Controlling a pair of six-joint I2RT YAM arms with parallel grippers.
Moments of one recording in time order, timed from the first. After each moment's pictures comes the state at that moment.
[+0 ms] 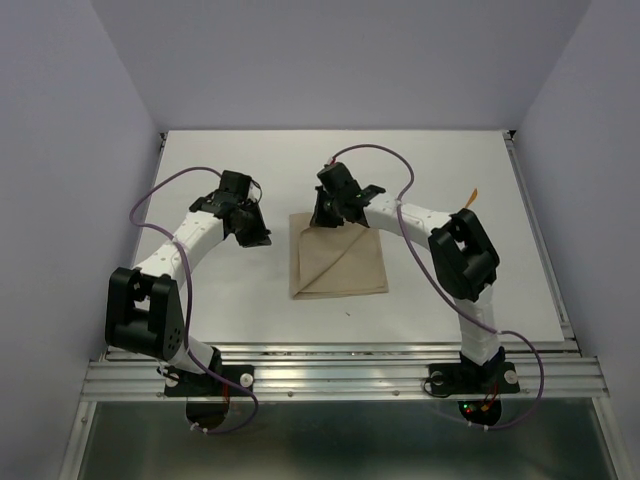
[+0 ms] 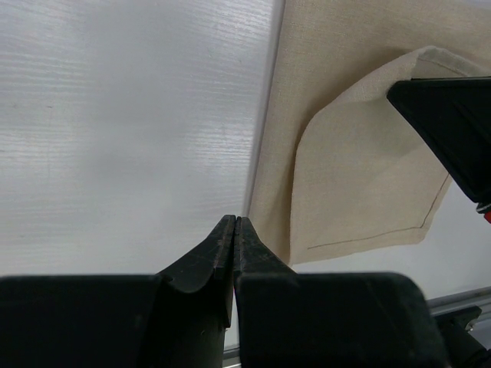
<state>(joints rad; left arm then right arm) -0.27 1.48 1.06 -0.63 0.14 -0.57 0.70 2.06 1.59 -0.33 -0.01 0.71</state>
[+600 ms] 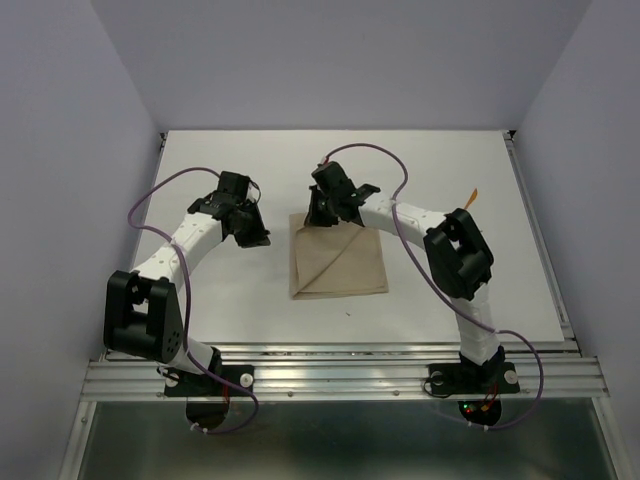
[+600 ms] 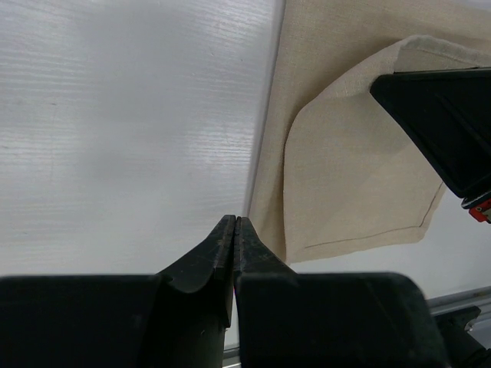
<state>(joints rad) -0.27 1.46 1.05 -0.63 0.14 -0.57 0.71 2.10 1.64 -0.34 -0.03 0.70</state>
